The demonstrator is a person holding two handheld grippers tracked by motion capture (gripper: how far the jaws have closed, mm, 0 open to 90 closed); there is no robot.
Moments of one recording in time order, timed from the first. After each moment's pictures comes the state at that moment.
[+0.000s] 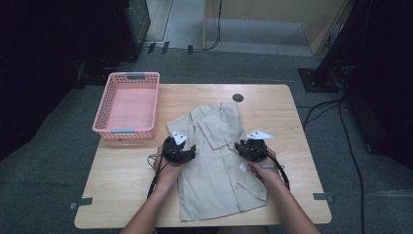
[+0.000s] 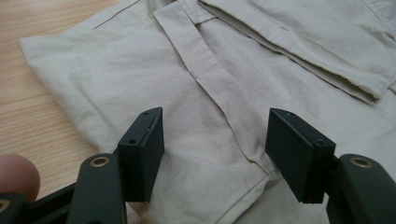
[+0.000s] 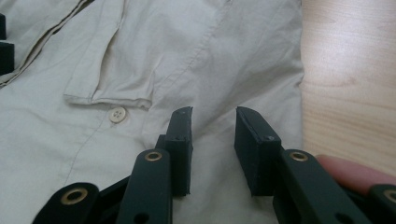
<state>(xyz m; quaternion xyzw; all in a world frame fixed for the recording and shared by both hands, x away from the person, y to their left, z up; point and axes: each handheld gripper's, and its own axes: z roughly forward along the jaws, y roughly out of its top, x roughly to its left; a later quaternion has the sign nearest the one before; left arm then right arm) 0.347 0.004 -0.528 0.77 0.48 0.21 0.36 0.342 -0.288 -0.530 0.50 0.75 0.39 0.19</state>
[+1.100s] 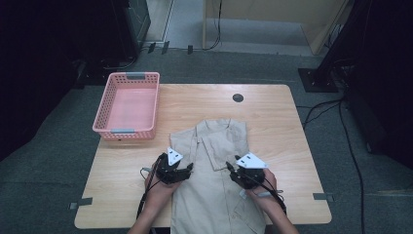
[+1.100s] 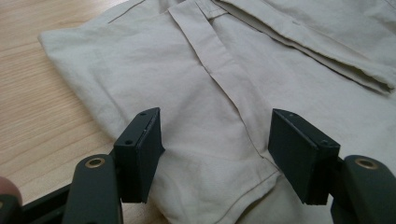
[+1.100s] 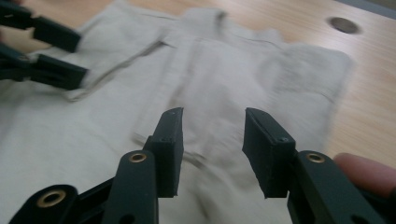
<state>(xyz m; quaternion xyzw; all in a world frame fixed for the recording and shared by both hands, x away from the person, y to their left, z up) 0.290 0.026 -0.528 0.80 0.43 0.18 0.37 0.249 -0.236 -0.486 0.42 0.79 0.38 0.25</state>
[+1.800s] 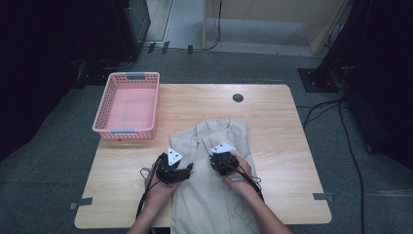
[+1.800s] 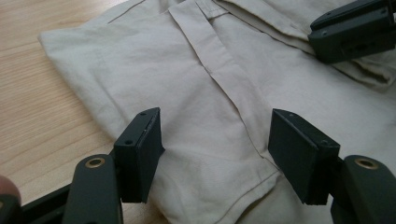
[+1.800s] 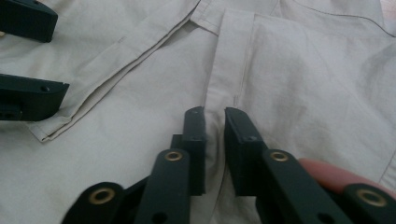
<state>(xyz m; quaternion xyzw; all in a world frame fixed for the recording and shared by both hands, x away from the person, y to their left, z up) 0.290 0.026 -0.528 0.80 0.43 0.18 0.37 0.304 -0.180 -0.521 0.45 0.81 0.32 0.21</state>
